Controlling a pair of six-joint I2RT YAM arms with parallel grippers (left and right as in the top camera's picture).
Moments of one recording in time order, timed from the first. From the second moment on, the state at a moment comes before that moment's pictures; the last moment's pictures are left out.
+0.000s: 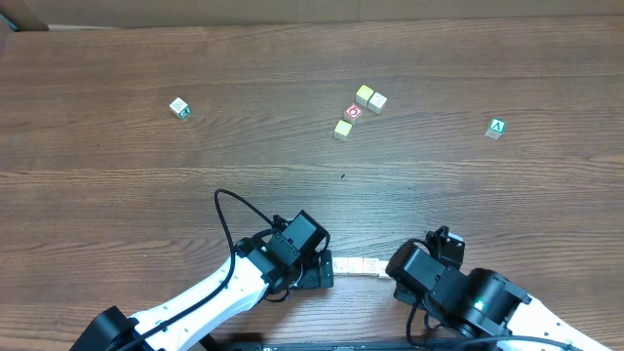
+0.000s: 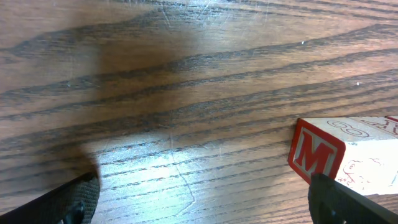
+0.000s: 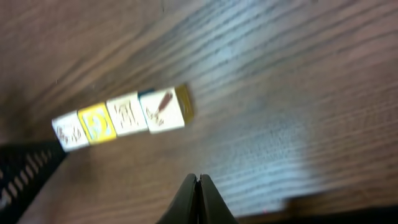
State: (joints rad) left arm -0.77 1.36 0.59 -0.57 0.08 -0.86; right arm 0.93 0.94 0.67 -1.05 0.14 1.29
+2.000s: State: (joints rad) left arm -0.77 1.36 0.59 -0.54 -0.03 -0.67; right arm 0.70 1.27 0.57 -0.71 -0.02 1.15
